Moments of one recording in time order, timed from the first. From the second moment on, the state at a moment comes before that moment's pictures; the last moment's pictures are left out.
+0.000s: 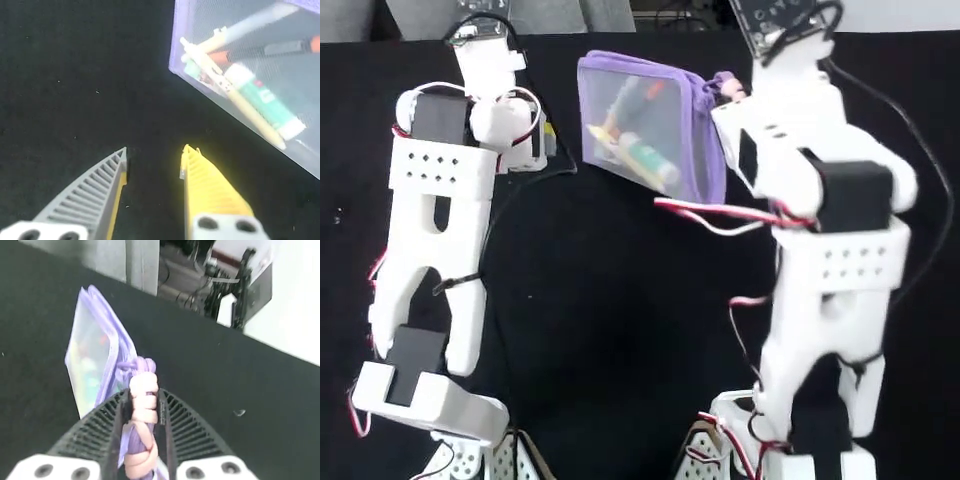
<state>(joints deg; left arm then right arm) 4.9 -0.9 -24.2 91.7 7.9 -3.7 -18.9 -21.8 84.2 17.3</state>
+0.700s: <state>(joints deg) 7.5 -0.8 -21.8 91.7 7.8 7.5 -24.0 -25.2 83.6 22.1</state>
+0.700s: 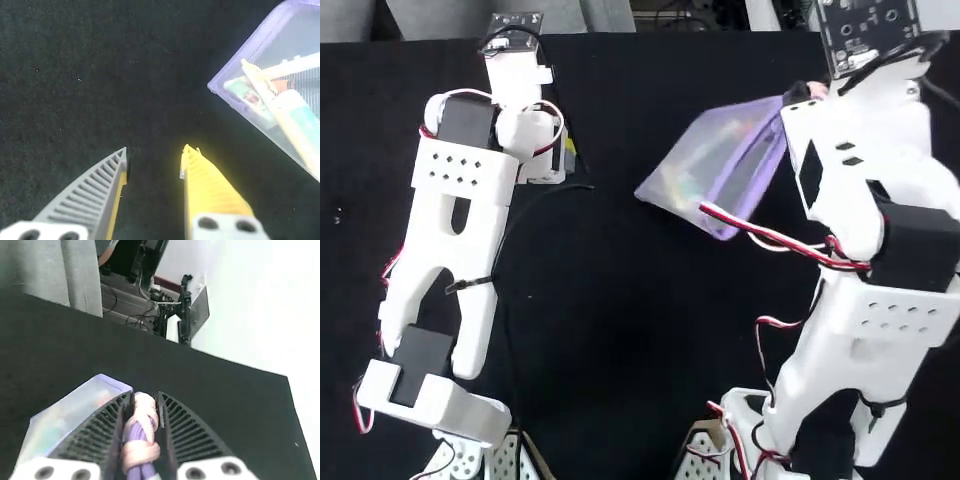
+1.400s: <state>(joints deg) 7.5 -0.8 -21.8 91.7 7.8 9.2 -21.1 -34.2 82.0 21.8</state>
